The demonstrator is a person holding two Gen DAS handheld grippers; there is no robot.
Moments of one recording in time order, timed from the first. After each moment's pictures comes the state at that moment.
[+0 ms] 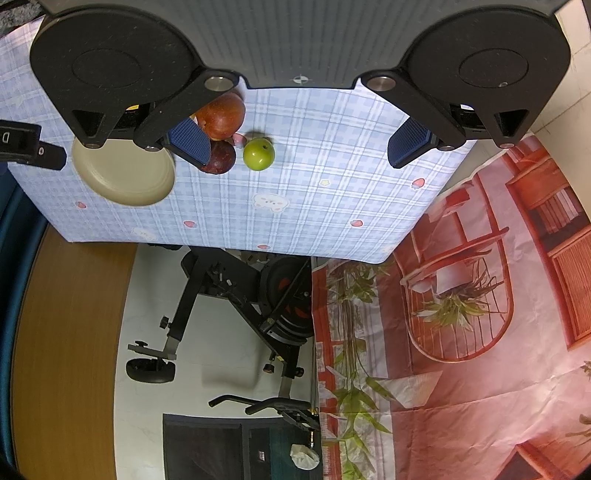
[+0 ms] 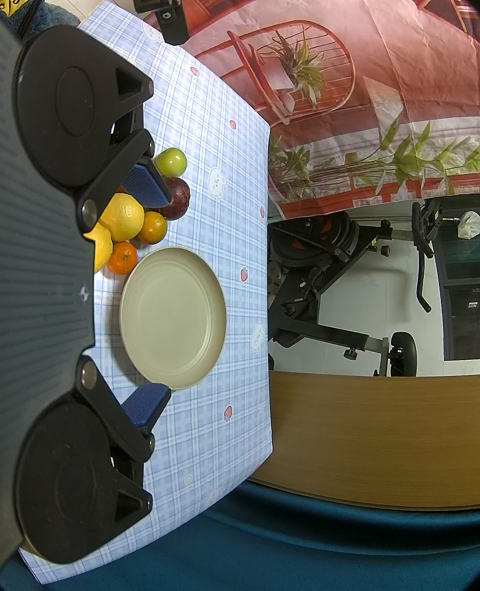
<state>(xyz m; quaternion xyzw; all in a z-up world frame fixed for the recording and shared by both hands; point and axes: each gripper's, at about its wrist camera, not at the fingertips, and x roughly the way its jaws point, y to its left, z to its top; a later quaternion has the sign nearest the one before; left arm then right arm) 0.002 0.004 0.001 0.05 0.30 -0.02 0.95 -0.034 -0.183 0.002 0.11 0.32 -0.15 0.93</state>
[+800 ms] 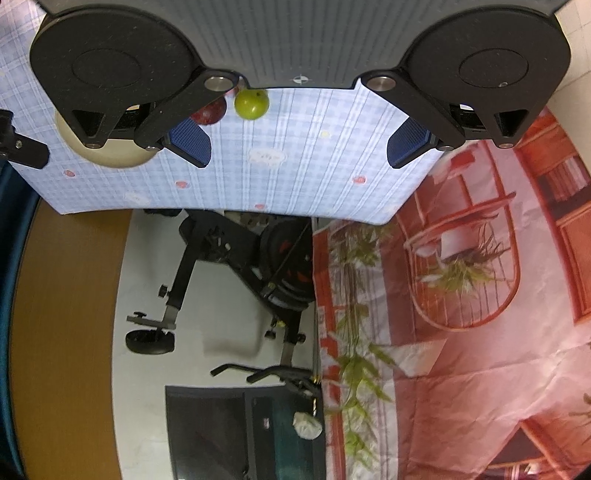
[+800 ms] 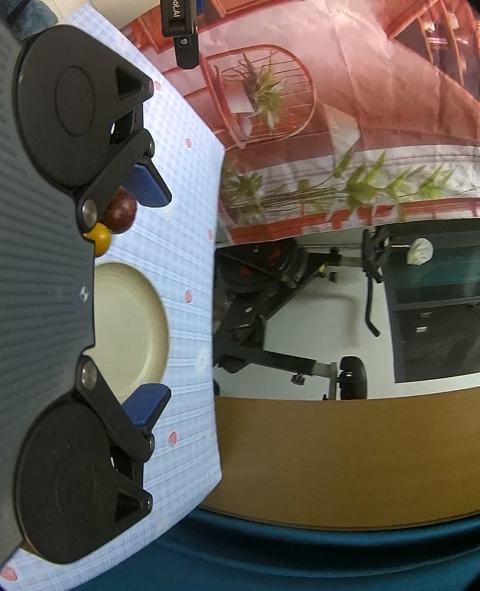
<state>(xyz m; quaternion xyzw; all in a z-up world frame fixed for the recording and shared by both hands) 0.033 0.003 -0.005 0.05 0.23 -0.03 0.97 -0.021 -0.196 -0.012 0.10 0.21 -0.11 0.97</state>
